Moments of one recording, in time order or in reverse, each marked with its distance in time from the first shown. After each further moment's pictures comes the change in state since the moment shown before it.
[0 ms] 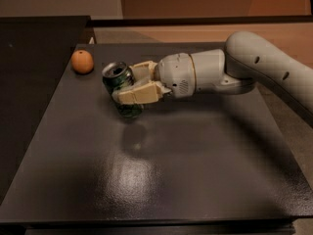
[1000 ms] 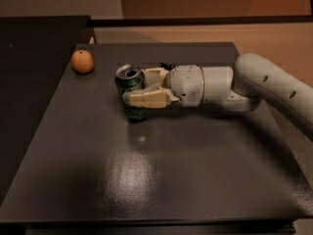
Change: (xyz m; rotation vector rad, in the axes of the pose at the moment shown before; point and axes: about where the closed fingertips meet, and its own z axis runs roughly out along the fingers) arm 0.018 -0.010 -0.020 0.072 -0.121 0.004
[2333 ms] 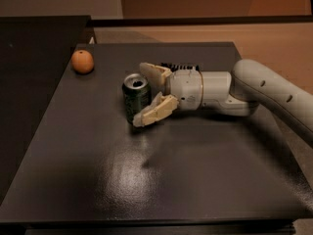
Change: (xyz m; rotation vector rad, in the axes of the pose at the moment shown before) arm 0.009 -0.003 0.001 0.008 -0.021 -0.001
